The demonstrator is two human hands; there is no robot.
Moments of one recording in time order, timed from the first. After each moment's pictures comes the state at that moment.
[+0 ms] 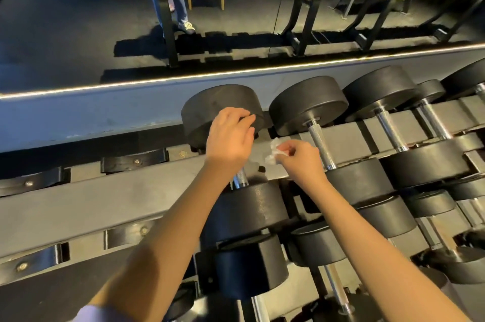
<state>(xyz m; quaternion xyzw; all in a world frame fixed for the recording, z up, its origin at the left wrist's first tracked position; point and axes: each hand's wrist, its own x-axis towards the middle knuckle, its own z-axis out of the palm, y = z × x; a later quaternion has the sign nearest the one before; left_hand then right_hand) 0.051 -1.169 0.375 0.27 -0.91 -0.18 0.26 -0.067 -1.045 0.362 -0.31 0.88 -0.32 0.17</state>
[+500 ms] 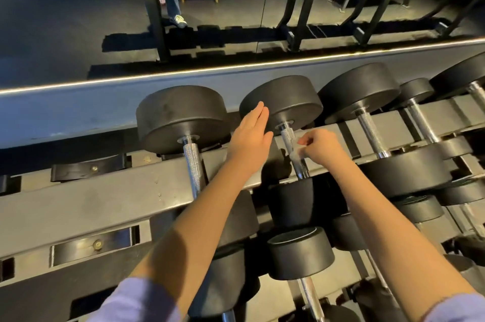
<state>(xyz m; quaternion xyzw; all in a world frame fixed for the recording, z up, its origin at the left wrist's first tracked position) -0.067 -1.122 0.355 0.28 -0.89 -0.34 0.14 -0.213 -1.019 0.359 -0.30 0.92 -0.15 0.20</state>
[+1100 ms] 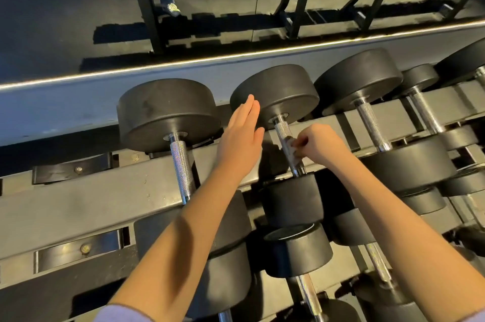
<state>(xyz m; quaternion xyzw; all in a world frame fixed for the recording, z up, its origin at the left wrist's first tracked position) -0.071 -1.117 0.345 0.30 -0.88 -0.32 0.18 -0.221 -1.015 0.359 -0.38 0.90 -0.05 0.19</state>
